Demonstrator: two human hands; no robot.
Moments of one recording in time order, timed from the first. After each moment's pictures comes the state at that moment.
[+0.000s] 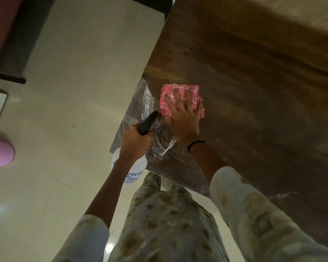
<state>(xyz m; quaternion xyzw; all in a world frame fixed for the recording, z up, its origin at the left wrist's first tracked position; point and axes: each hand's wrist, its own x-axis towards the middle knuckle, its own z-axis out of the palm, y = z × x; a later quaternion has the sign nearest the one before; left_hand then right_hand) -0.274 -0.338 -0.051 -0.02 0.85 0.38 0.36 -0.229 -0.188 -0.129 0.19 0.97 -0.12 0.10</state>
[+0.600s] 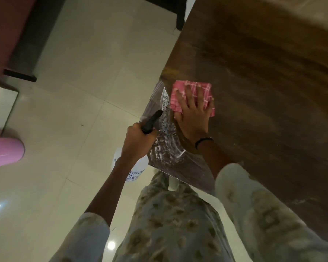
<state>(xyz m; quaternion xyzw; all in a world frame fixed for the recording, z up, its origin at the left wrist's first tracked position) -0.308 -0.372 -0.047 0.00 0.87 0.36 0.35 -0.260 -0.206 -0.131 0.22 0.96 -0.11 0.10</state>
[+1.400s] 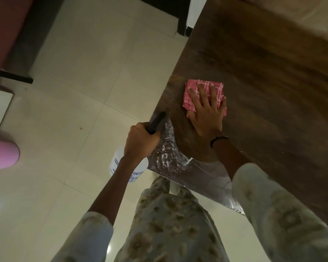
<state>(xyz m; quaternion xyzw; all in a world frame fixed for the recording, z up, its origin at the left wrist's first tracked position) -0.342 -0.378 -0.046 0.04 0.88 0.34 0.33 -0.278 -0.179 -0.134 0.22 0.96 -0.09 0.12</state>
